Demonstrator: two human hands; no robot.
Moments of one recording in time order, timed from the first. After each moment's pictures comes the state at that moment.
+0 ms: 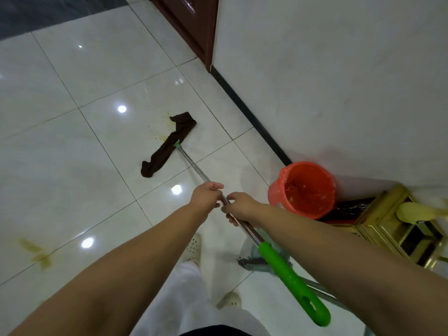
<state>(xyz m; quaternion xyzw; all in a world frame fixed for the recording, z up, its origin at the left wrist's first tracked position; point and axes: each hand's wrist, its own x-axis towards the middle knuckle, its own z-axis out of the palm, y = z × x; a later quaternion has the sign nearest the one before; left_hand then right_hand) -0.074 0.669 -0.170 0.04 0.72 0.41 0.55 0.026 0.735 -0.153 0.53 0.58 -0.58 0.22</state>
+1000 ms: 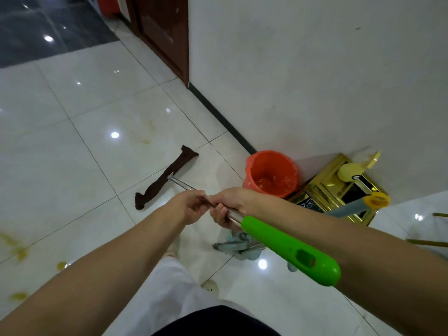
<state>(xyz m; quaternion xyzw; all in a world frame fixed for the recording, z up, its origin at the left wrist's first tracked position) 0.139 0.564 -0.122 -0.20 0.53 0.52 0.63 0.241 0.621 -0.034 0.55 0.25 -0.77 0.21</state>
